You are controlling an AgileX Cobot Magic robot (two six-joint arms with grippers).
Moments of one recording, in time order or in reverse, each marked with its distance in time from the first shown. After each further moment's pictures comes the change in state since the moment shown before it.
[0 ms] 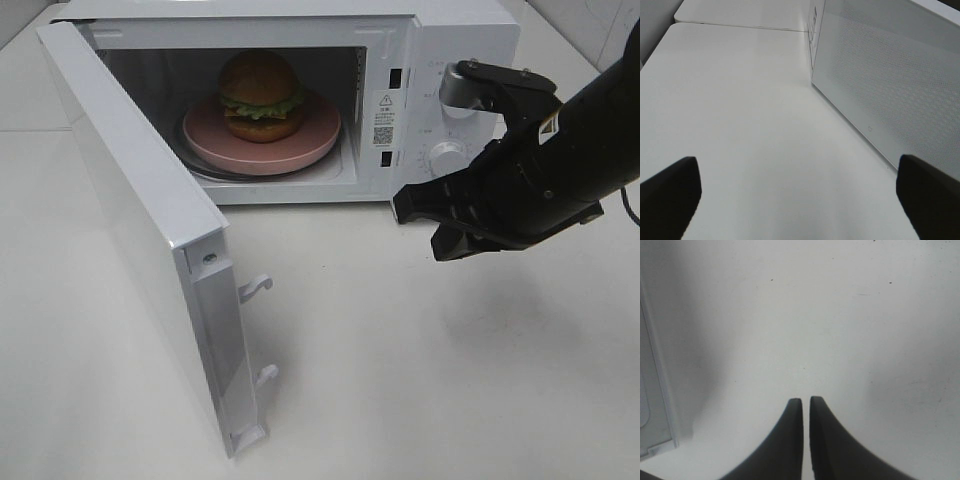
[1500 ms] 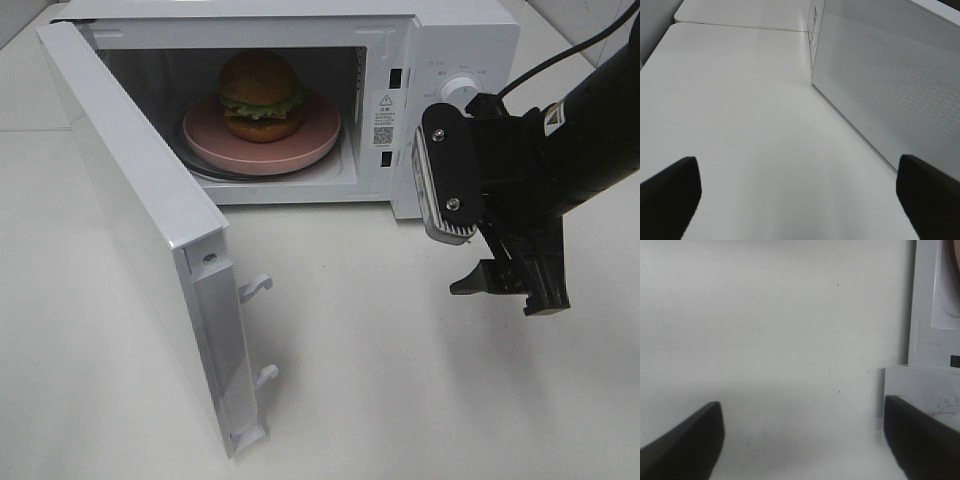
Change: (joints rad) left arm 0.000 0.000 0.000 0.000 0.000 0.000; right arm 0.000 -0.009 -0.020 -0.074 0.021 -1.459
